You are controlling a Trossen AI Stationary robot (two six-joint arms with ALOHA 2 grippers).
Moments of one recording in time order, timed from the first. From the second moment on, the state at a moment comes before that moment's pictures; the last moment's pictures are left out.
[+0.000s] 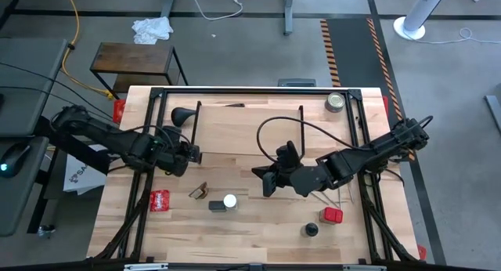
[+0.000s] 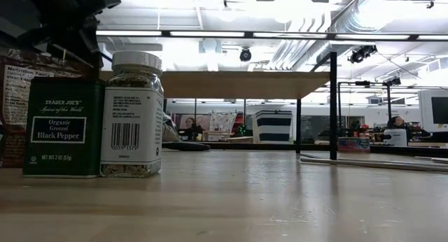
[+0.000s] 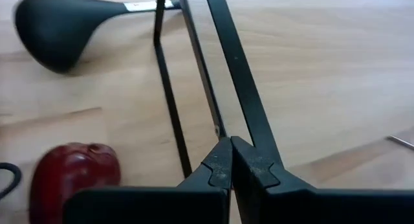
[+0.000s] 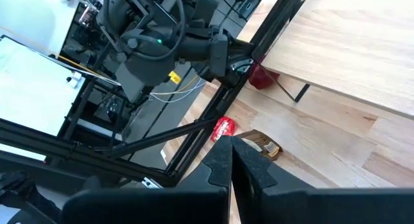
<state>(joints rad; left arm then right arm) -0.36 1.04 0.86 -1.11 -0.71 -1.61 0.44 1.60 1.49 -0.36 0.63 1.15</state>
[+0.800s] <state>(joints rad) -0.52 0.95 1.05 -1.23 -0.84 -1.49 0.46 1.58 1.49 -0.21 0.62 0.87</state>
